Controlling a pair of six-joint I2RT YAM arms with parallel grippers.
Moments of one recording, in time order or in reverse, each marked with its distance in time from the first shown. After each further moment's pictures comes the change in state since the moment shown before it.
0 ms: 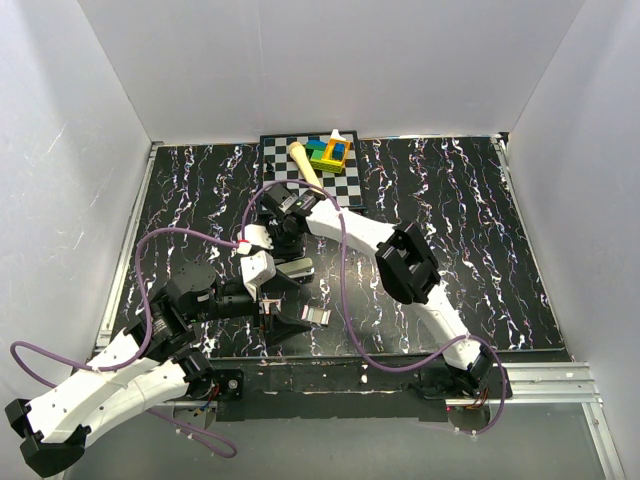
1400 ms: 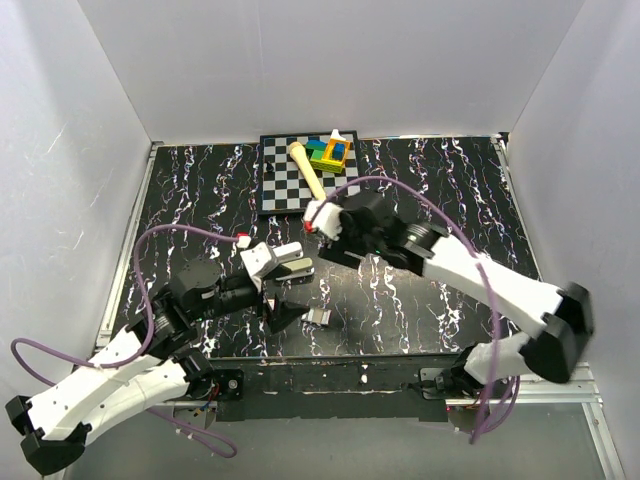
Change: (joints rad) left arm 0.000 0.008 0.005 -0.020 -0.196 0.056; right arm -0.001 -0.889 -0.778 0.307 0.342 0.337
